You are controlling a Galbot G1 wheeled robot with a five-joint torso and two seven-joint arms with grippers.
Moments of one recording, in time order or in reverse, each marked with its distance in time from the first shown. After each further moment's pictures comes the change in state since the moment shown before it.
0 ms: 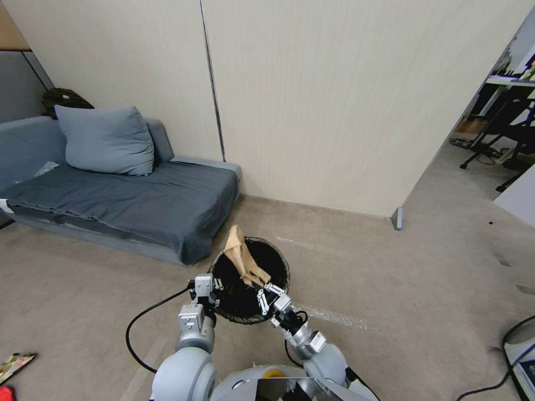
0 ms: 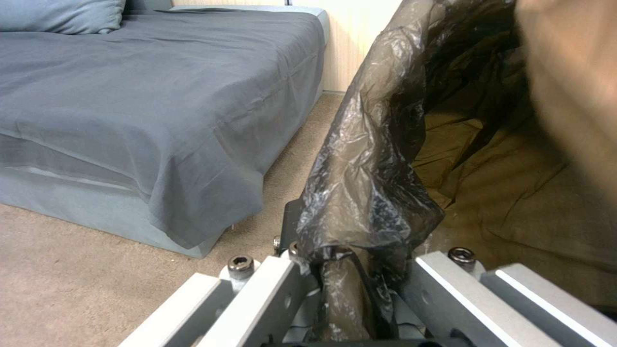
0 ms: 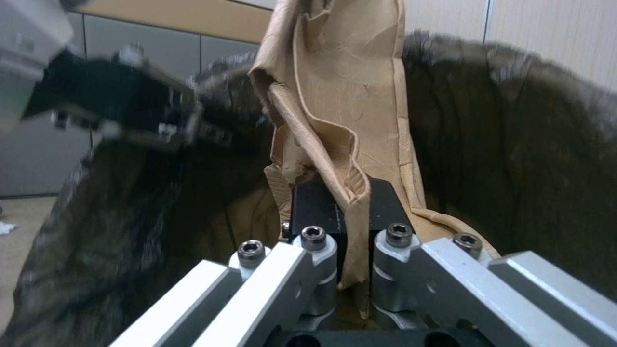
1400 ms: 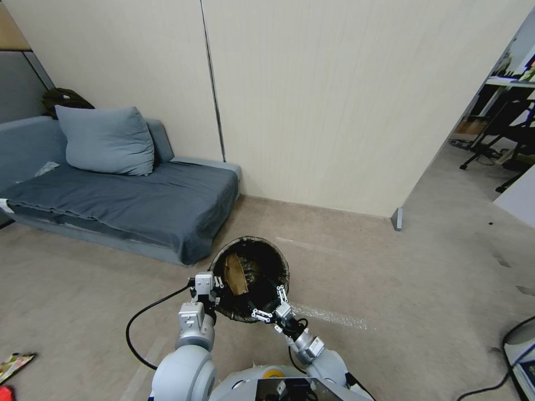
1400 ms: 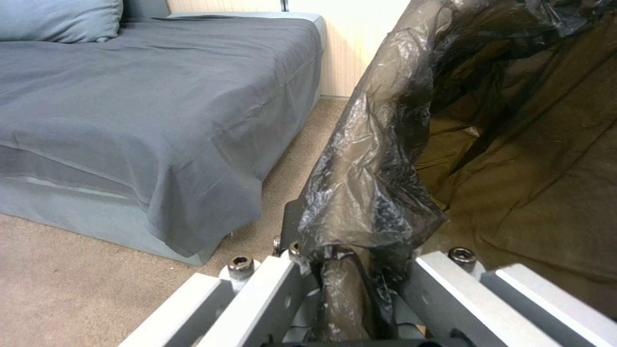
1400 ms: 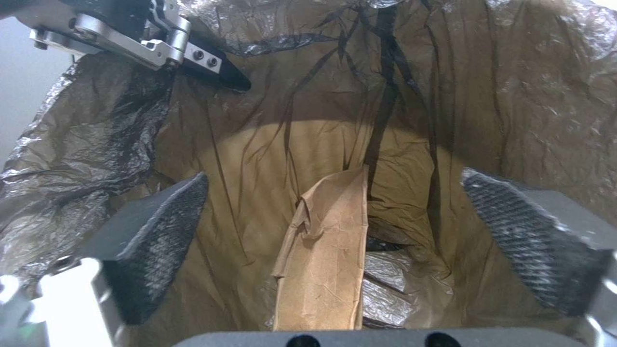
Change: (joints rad) left arm -0.014 0.012 -0.001 -0.002 -0.004 0.004 0.001; right arm -0.021 0.013 0.036 -0.028 -0.011 0.008 -0.020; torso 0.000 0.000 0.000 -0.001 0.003
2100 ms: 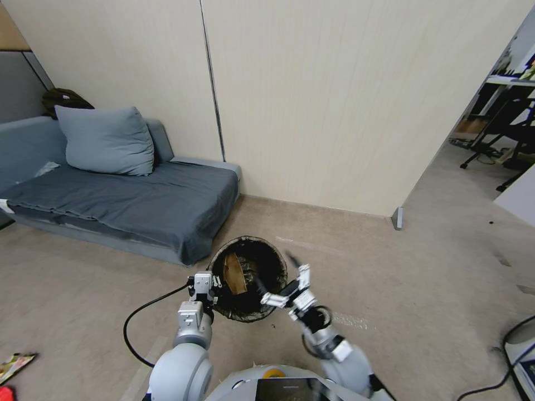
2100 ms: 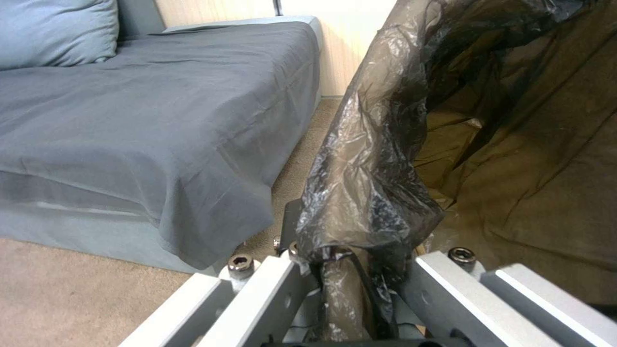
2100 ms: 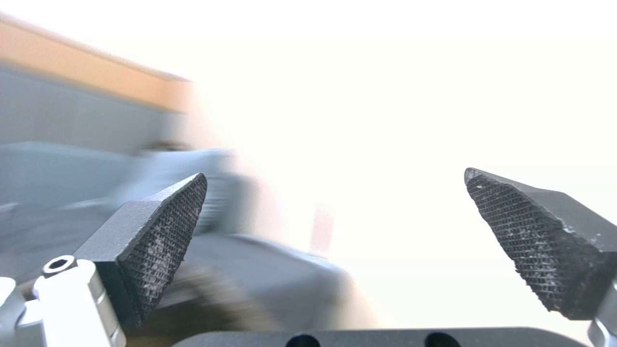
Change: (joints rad) left arm -0.014 0.078 -0.033 0.022 -0.002 -0.004 0.022; right arm -0.170 0.072 0.173 0.437 -0.120 -0.058 0.255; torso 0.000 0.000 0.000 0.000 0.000
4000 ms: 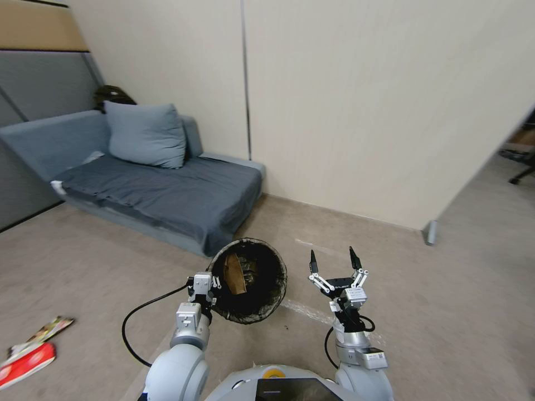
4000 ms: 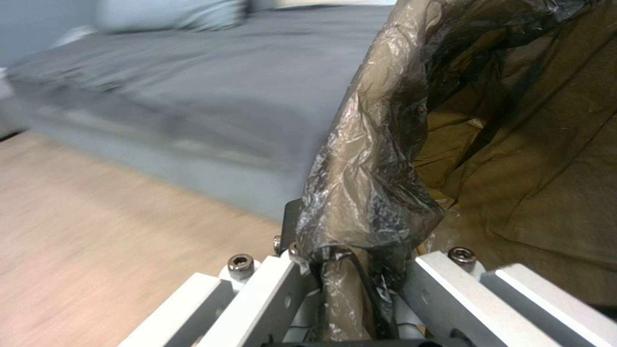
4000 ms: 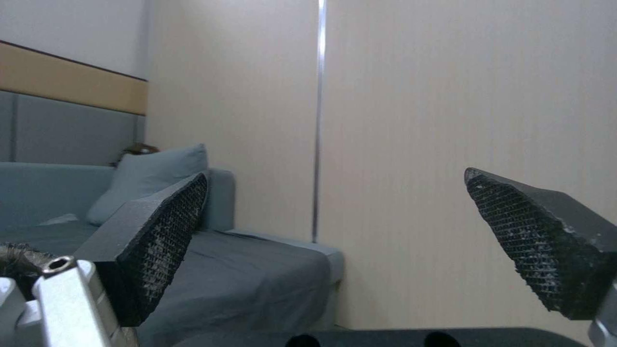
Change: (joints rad) left arm 0.010 0.008 -0.009 0.000 -0.021 -0.025 0.010; right arm -0.073 0.121 0.088 -0.068 -0.033 0.103 0.105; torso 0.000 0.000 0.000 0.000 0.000
